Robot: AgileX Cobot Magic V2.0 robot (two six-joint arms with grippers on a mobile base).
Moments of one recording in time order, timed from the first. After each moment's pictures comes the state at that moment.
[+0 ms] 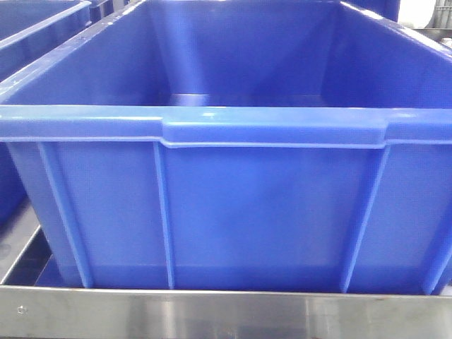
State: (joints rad) left arm -0.02 -0.01 0.01 0.01 0.13 -0.02; right arm 0.65 0.39 -0.49 0.04 0.42 0.00
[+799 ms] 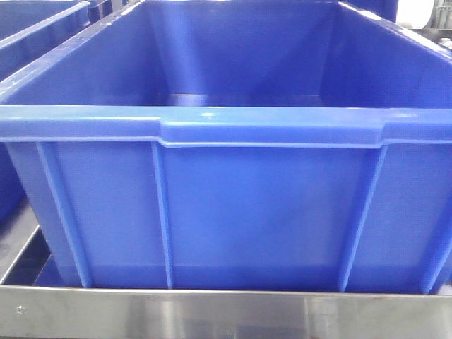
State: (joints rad) left arm -0.02 -0.01 0.01 0.01 0.13 -0.02; right arm 0.34 0.25 -0.31 0.05 0.21 0.00
